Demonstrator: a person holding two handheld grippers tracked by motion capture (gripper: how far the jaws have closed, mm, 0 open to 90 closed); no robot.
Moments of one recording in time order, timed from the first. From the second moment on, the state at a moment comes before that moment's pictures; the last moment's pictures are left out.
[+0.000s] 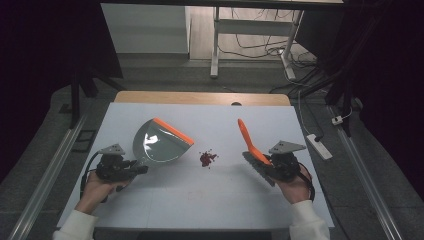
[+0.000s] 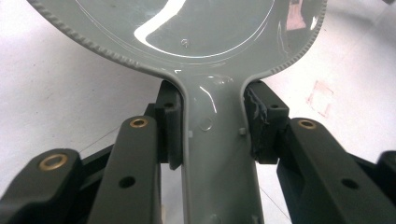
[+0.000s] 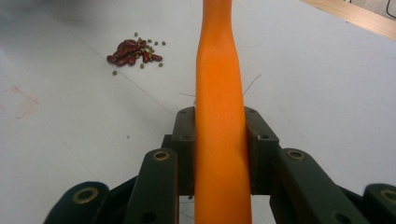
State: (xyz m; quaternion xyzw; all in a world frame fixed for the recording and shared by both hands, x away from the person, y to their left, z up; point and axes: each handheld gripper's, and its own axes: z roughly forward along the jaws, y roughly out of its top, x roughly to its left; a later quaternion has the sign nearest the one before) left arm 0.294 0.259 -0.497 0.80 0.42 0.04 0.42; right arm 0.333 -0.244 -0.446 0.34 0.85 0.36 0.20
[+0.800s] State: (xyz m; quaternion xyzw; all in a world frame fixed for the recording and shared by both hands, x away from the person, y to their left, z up) left arm 0.292 0.251 -0.495 0.84 0.37 0.02 0.39; right arm 0.359 -0.219 -0.441 0.33 0.85 0.37 0.19
